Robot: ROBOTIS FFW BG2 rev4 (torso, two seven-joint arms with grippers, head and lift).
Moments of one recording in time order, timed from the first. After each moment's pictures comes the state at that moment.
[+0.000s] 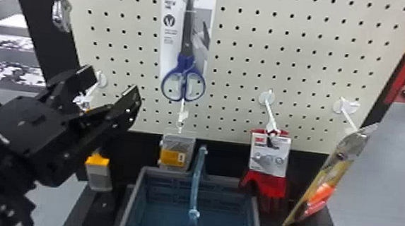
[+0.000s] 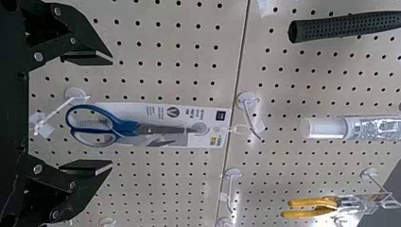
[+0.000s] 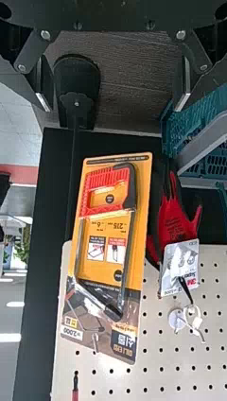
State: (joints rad) left arm 0.36 0.03 0.08 -2.76 0.20 0.64 -0.41; right arm 0.80 -0.08 -0.10 -1.91 -0.10 -0.35 0.19
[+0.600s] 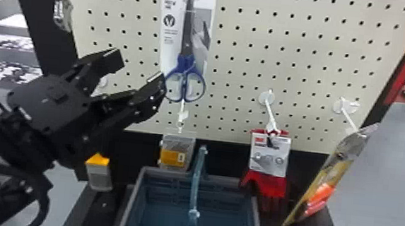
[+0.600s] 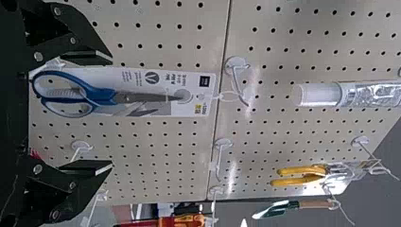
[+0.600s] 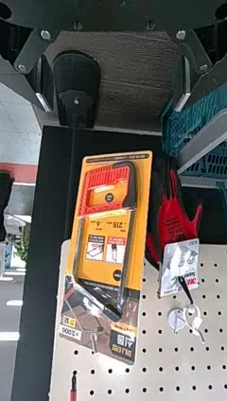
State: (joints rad) left arm 0.23 0.07 0.05 -2.75 0.25 0.74 -0.46; right arm 0.79 -0.08 -0.10 -1.91 -0.09 -0.34 0.19
